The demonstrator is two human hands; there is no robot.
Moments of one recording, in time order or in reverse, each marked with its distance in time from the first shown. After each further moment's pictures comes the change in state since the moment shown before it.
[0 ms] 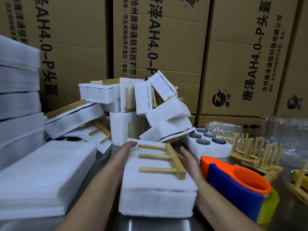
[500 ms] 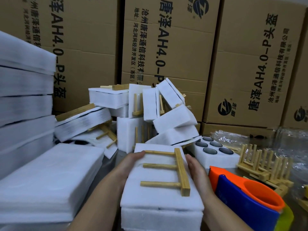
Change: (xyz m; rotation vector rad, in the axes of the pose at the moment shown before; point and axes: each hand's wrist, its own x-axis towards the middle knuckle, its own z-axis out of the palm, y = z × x) left_hand -0.014 0.000 -0.011 -0.033 -0.111 -0.023; right_hand 0.001 0.009 0.004 0.017 -0.075 -0.163
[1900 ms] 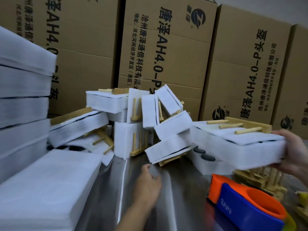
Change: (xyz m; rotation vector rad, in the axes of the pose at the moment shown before) left_hand 0.009 -0.050 0.032 0.800 0.338 0.223; right_hand -0.028 -0.193 -0.075 -0.399 0.523 -0.252
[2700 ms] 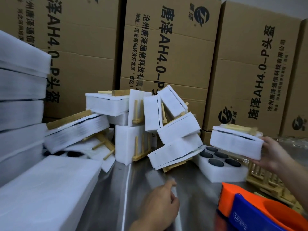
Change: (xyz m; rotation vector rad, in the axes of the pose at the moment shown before) left_hand 0.006 -0.012 0.017 0.301 -0.212 0.389; right_hand 0.081 0.038 0.029 0.117 0.076 0.119
